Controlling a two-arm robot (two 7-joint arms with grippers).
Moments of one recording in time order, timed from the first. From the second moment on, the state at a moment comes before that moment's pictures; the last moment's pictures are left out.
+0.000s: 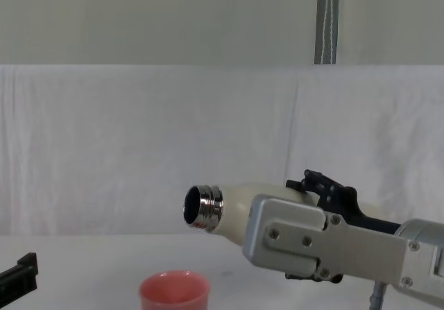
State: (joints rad) left arm 0.27 0.24 0.04 -1.85 -0.25 -0.02 -0.02; right arm 0.31 0.33 -0.58 -1.53 -0.84 0.01 0.11
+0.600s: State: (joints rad) left arm 0.27 0.24 0.04 -1.85 -0.25 -0.02 -0.02; right arm 0.34 0.33 -0.62 -1.49 -0.87 0.01 0.11
